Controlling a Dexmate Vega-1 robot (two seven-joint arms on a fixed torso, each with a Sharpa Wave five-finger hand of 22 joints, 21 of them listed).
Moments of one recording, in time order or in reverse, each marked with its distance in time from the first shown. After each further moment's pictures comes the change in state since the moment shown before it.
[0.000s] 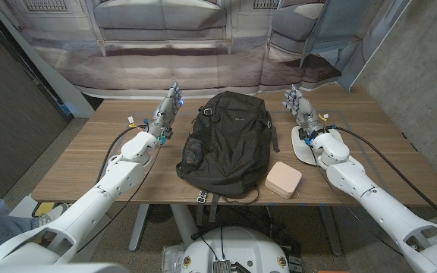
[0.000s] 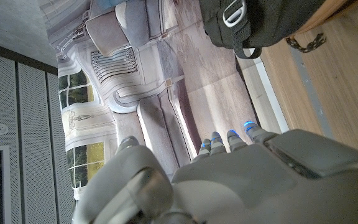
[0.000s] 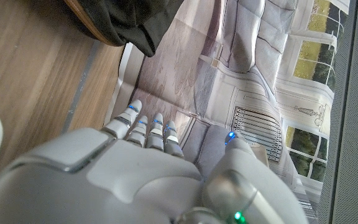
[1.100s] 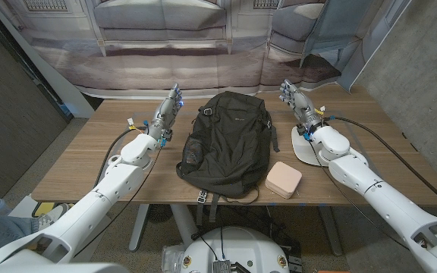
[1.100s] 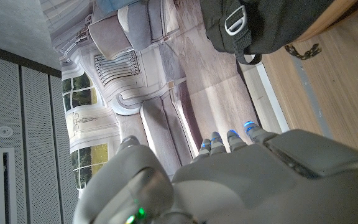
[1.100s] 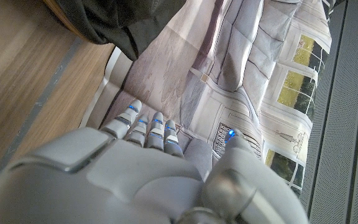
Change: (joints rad) left arm 0.036 0.014 -0.004 -0.051 0.012 -0.001 0.027; left_hand 0.008 0.008 -0.009 0.000 0.004 0.000 0.000 0.000 0.000 0.000 0.000 -0.003 0.000 0.000 0.000 0.000 0.000 -0.004 0.004 0.000 0.000; right arm 0.015 -0.054 -0.027 -0.088 -0.109 -0.039 -0.039; right_hand 0.020 0.001 0.004 -0.012 -0.005 0.005 0.005 0.000 0.000 0.006 0.004 0.000 0.000 0.005 0.005 0.000 0.000 -0.004 -0.004 -0.008 0.000
